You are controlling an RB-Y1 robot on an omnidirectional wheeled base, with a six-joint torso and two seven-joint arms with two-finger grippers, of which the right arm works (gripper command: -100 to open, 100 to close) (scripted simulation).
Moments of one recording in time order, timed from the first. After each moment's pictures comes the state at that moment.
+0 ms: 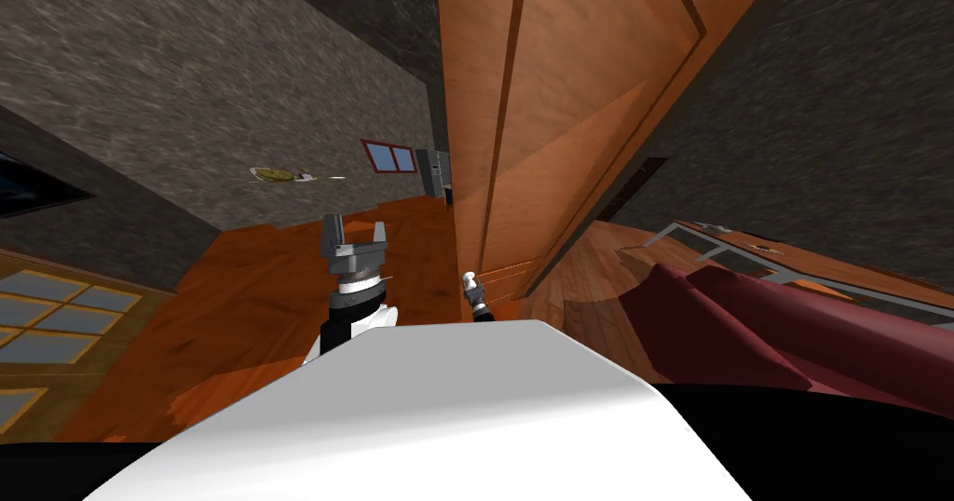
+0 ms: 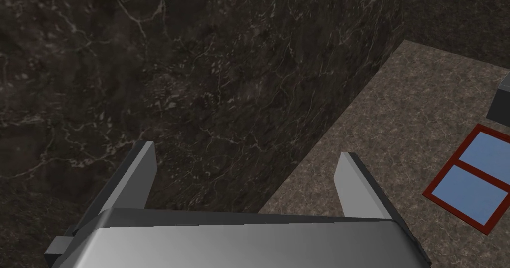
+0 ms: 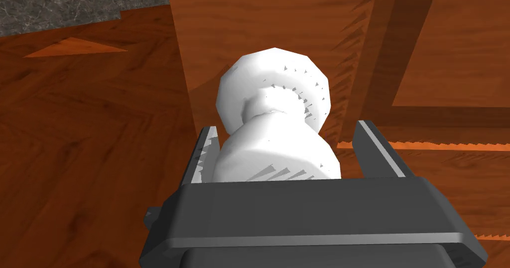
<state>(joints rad) -0.07 -0.07 0.89 -0.80 -0.83 -0.90 -1.06</state>
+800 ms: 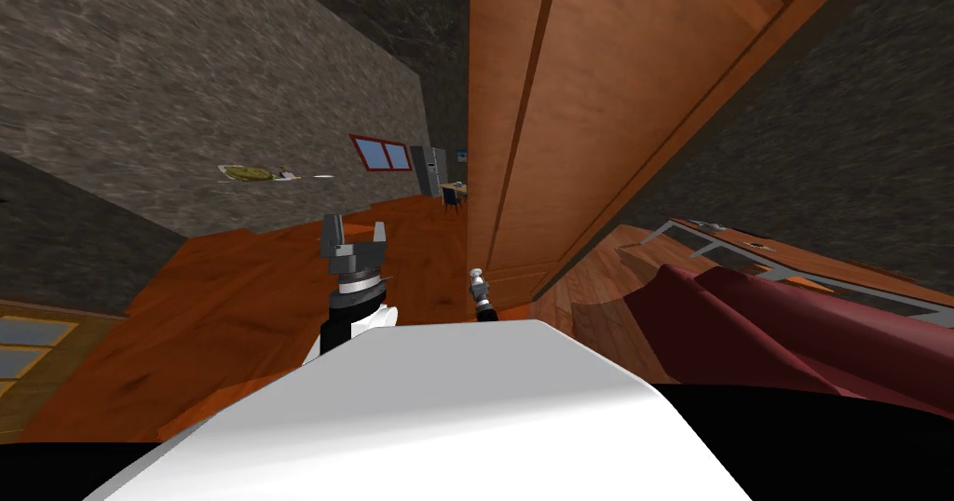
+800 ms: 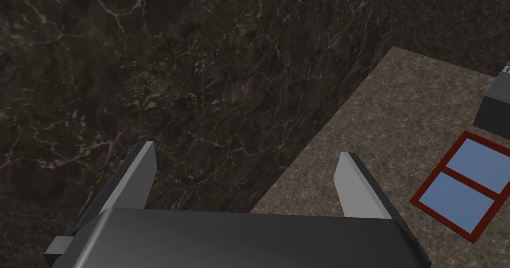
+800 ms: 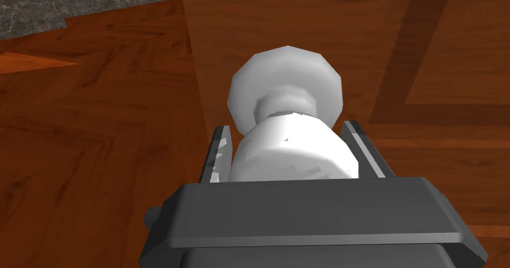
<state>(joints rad) -0.06 -0.06 0.80 -0.81 -0.86 -0.90 -1.03</state>
